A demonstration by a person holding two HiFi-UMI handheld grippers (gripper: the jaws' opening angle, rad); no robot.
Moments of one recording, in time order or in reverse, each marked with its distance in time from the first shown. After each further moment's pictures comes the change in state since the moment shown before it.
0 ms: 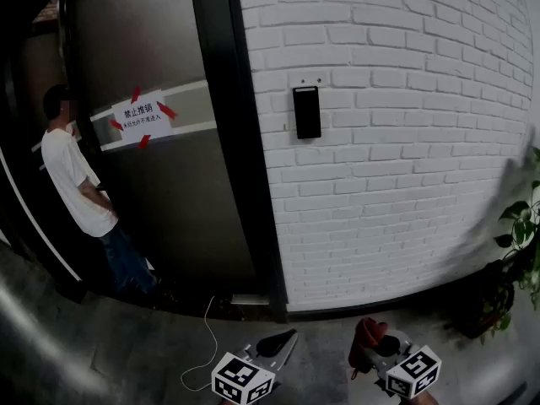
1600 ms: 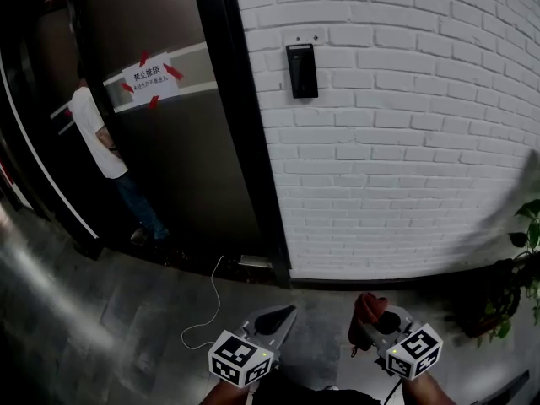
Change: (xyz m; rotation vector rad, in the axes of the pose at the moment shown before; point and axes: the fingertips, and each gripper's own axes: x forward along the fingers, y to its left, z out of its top) left arm 0.054 -0.051 -0.016 -0.057 0.034 0.133; right arm -0.027 -0.062 -0.018 -0.013 0.033 0.157
